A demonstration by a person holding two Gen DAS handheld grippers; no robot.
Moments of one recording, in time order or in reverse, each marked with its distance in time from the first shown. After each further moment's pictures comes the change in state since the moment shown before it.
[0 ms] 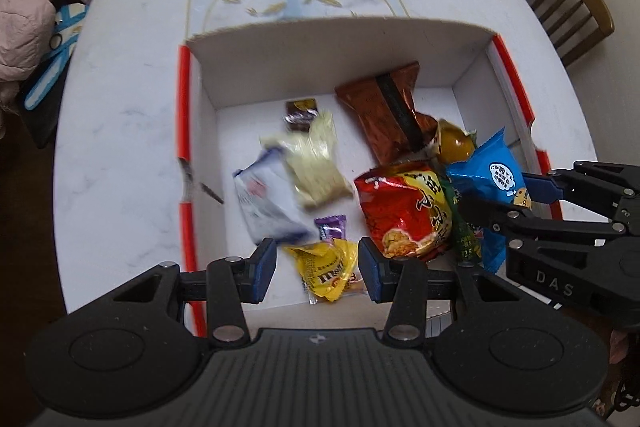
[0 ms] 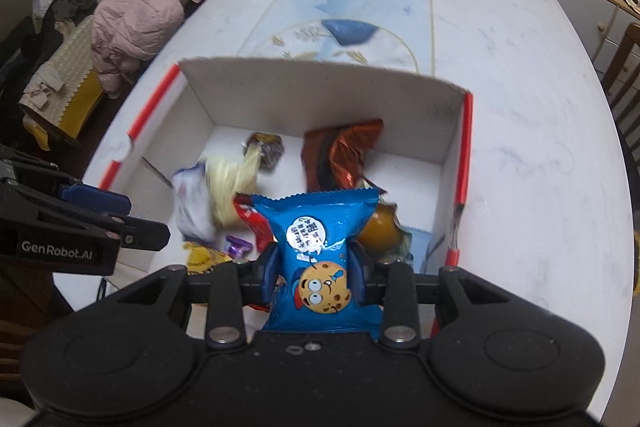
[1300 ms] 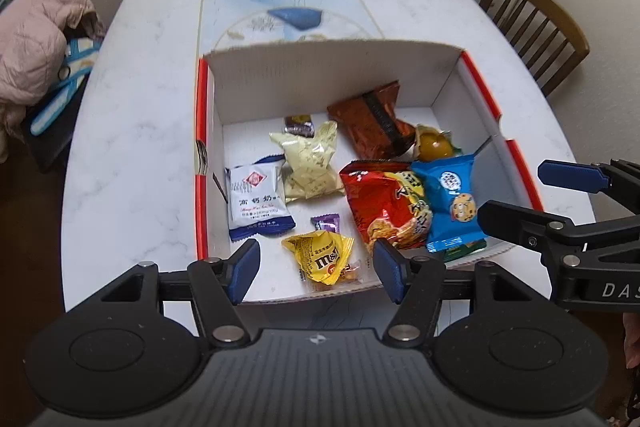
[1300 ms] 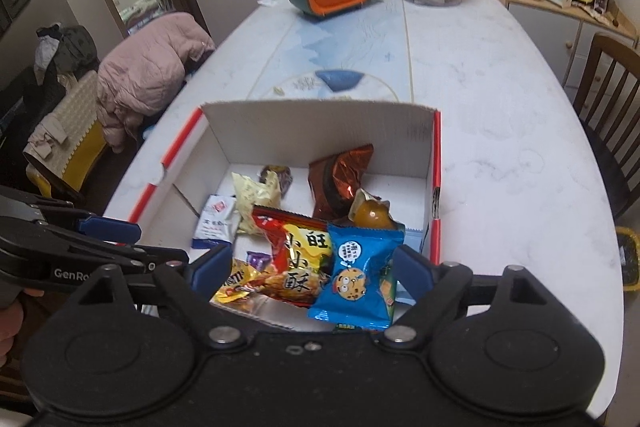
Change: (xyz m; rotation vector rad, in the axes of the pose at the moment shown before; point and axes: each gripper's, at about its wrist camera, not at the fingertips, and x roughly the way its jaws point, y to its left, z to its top) left arm -0.036 0.000 -0.052 0.013 -0.205 -0.020; right arm -0.058 0.018 -0.039 0.068 -0.205 -0.010
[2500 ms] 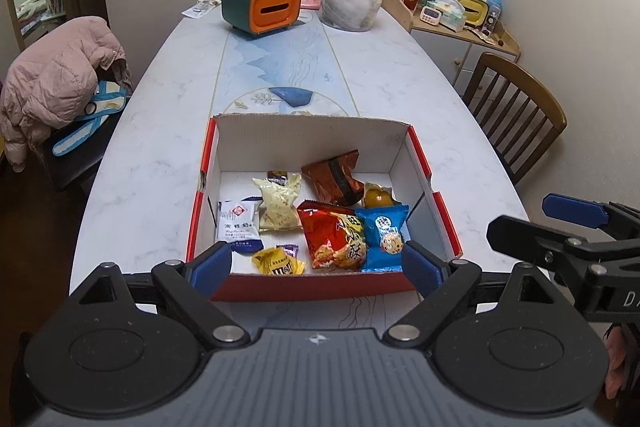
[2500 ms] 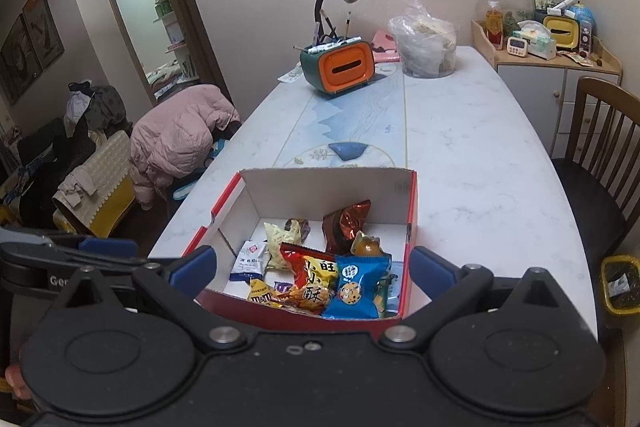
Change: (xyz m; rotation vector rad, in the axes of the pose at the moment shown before) left arm -0.090 -0.044 -0.047 -0.104 -0.254 0.011; right arm -0.098 -0.005 -0.025 0.017 -0.223 0.057
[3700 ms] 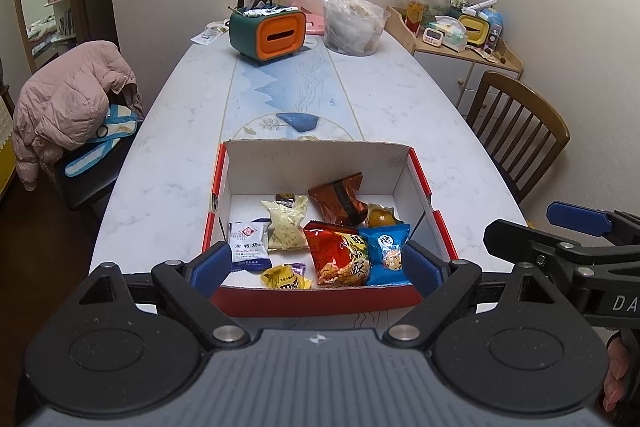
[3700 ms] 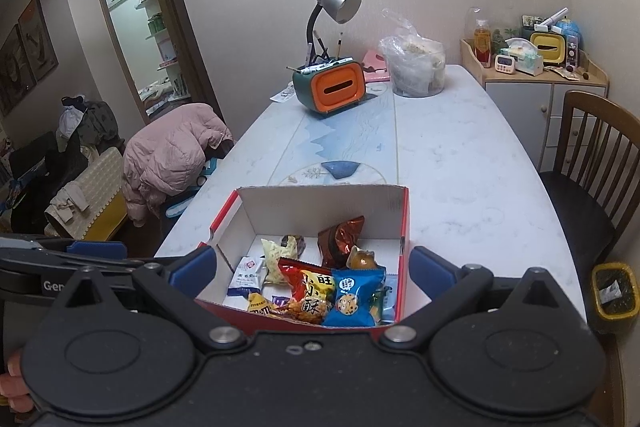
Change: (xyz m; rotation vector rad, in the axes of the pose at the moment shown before) left arm -0.020 -0.004 -0.001 0.018 -0.077 0.031; right arm -0.012 0.008 -0.002 0.002 -0.058 -0.034
